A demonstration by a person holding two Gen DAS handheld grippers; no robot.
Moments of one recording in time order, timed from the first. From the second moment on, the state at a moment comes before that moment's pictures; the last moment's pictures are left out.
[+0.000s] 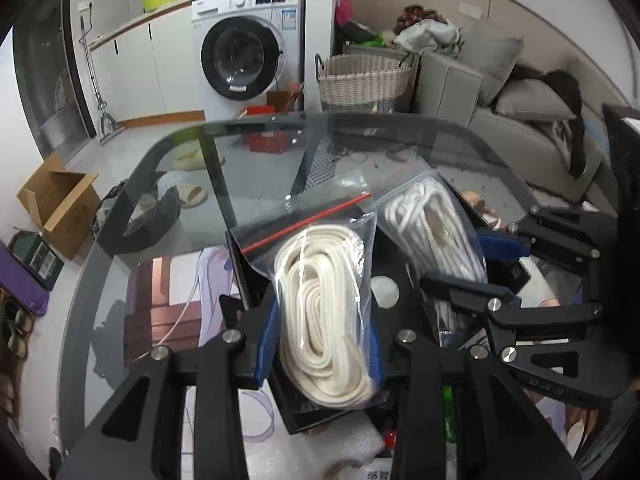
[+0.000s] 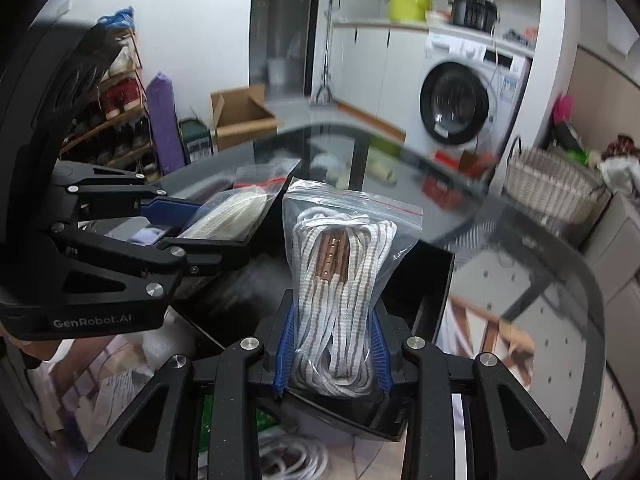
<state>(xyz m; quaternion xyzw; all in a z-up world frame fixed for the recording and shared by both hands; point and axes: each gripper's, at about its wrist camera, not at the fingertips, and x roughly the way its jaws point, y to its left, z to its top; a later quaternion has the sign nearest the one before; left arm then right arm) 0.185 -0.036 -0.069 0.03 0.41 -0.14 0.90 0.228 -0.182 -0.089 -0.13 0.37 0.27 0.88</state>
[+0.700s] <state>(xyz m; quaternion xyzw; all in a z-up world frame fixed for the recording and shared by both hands) 0.183 -0.055 -0.068 0.09 0.43 -0.16 0.88 0.232 -0.178 -0.089 -0.11 0.45 0.25 0.85</state>
